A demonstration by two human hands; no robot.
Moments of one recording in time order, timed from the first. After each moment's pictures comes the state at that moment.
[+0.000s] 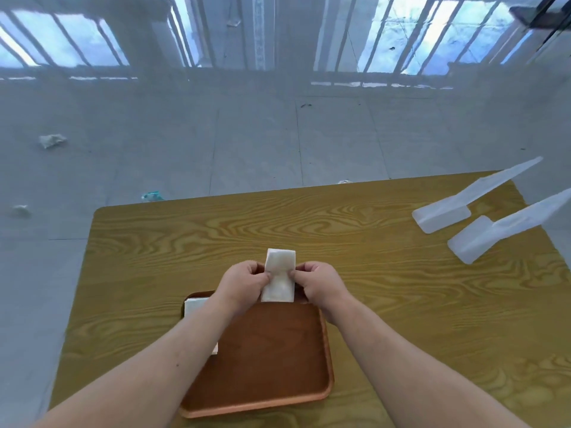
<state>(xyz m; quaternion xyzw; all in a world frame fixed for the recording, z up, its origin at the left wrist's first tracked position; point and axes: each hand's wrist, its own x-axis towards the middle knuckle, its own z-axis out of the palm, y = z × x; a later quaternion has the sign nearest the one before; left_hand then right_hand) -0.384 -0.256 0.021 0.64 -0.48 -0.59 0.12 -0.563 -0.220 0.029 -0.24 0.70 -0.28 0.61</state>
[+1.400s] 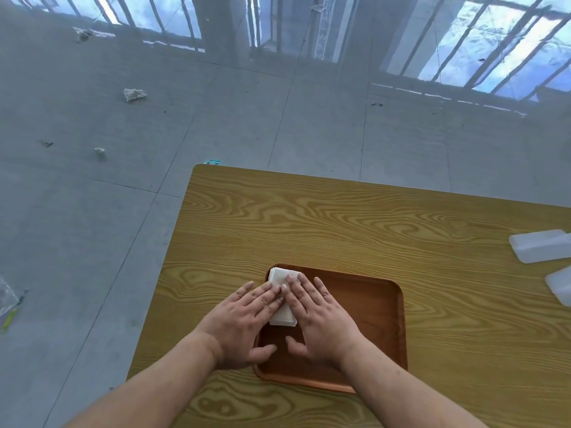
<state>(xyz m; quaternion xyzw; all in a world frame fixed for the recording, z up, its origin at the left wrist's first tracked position) -0.183 -0.153 -0.019 0.41 -0.90 -0.15 -0.04 -0.423 -0.157 -0.031 -0.88 0.44 0.07 0.16</state>
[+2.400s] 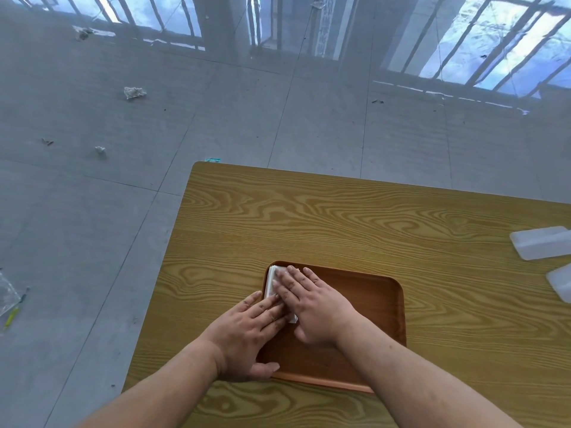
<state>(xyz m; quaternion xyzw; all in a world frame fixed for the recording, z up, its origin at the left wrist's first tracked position) -0.190 -0.137 -0.022 0.35 -0.92 -0.15 -0.09 -0.419 -0.188 -0.030 -0.91 0.36 0.14 0.16</state>
